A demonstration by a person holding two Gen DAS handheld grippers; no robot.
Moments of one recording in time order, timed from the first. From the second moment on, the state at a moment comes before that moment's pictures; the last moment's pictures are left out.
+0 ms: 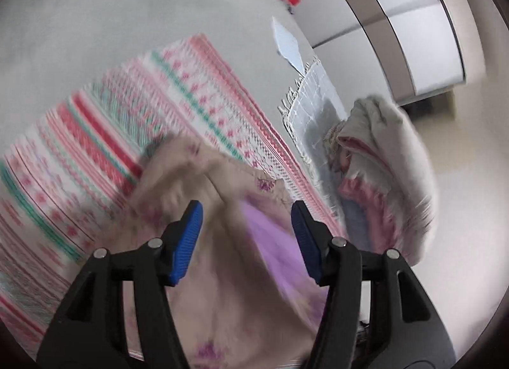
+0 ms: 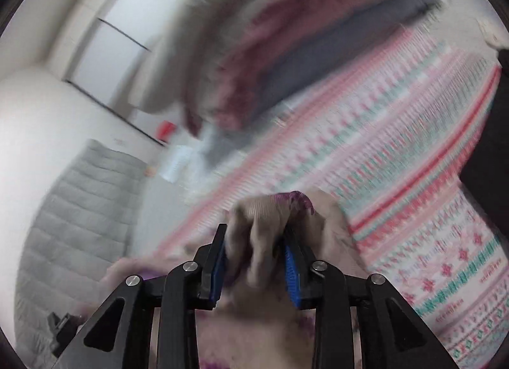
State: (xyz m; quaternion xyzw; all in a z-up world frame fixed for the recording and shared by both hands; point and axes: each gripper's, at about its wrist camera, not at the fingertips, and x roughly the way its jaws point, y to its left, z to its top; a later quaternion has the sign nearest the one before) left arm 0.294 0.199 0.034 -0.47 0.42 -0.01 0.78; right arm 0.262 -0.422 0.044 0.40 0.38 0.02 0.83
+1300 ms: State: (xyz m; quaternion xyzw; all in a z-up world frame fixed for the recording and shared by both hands) left arm 0.425 0.125 0.061 -0.11 0.35 0.14 0.92; right arm 0.355 -0.391 0.079 0.16 0.27 -0.08 0.95
